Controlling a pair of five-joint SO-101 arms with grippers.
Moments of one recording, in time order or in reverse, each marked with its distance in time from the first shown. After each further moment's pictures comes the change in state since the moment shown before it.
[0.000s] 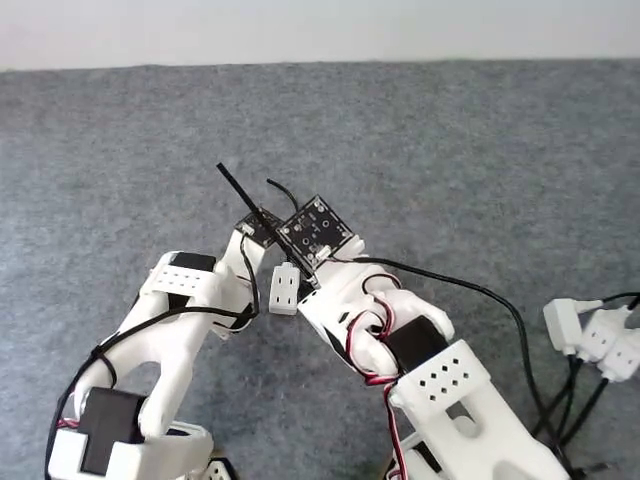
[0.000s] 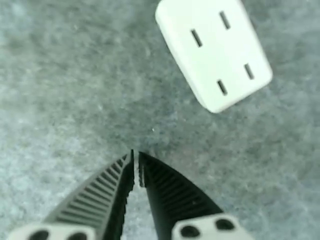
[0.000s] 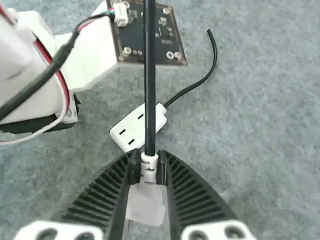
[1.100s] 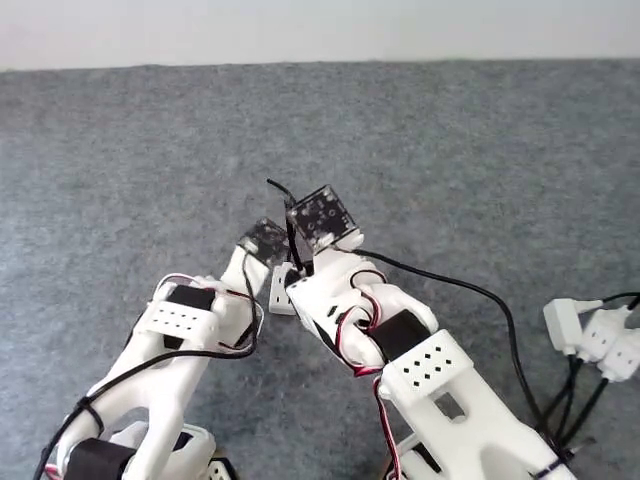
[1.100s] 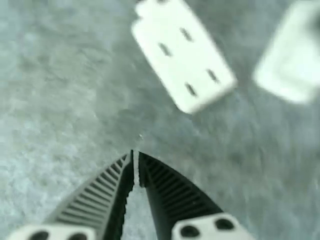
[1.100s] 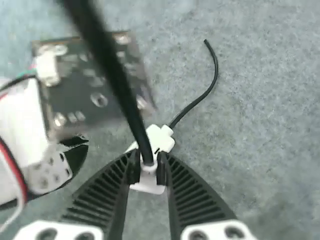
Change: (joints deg) left arm 1.8 -15.9 13.9 -10.4 6.9; right arm -0.7 6.5 1.8 -12.0 -12.7
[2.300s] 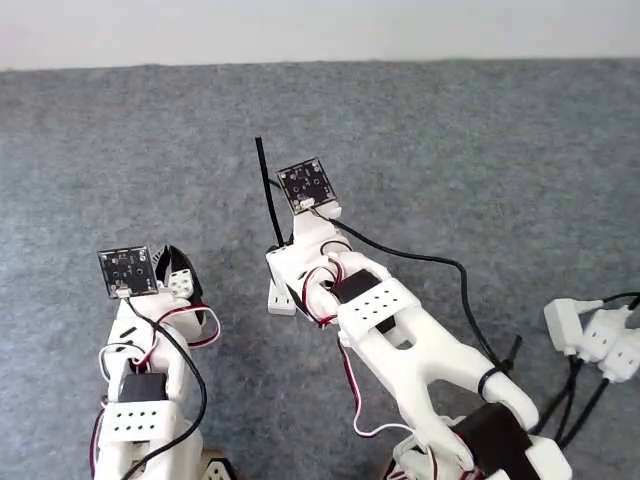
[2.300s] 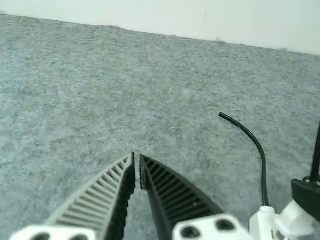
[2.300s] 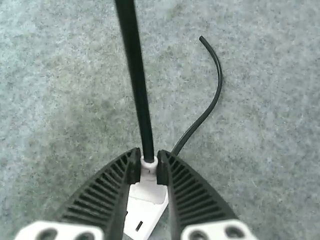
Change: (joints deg) left arm -15.6 -42.3 32.0 -37.9 25.6; right arm 0.8 29.3 -10.9 -15.4 -6.5
